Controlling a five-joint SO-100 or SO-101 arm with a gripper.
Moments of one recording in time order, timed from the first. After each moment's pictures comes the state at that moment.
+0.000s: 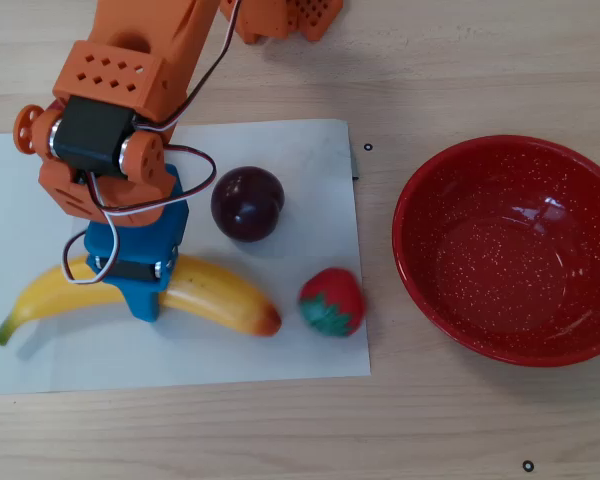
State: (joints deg) arm -16.9 48.3 49.4 83.1 3.0
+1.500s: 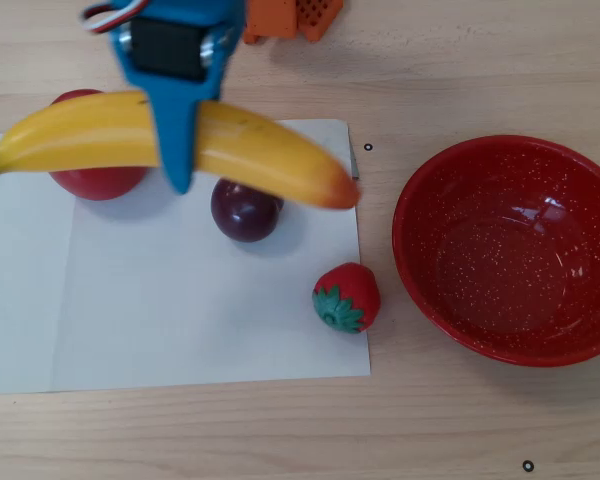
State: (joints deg) arm -5.2 91.3 60.0 95.6 -9.5
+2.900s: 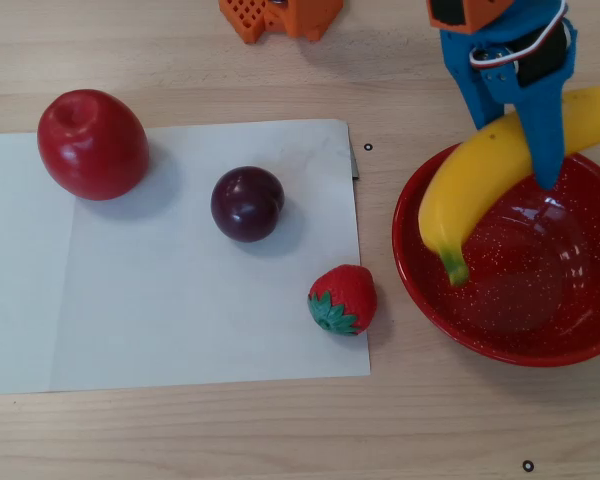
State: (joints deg) arm 37.0 101.0 99.2 52.5 -11.2
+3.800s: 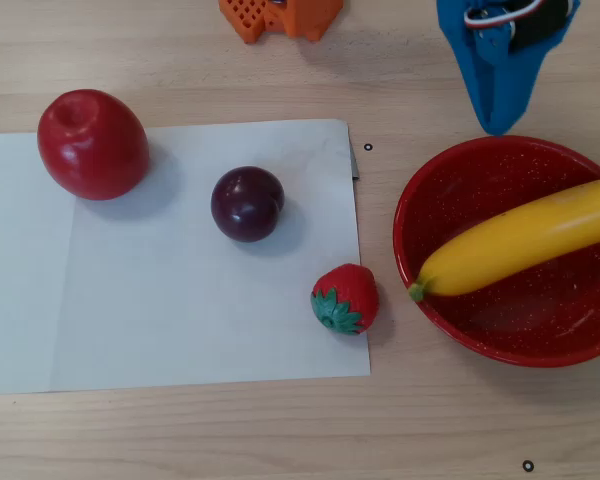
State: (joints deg) arm 35.5 101.1 85.3 70.8 -12.7
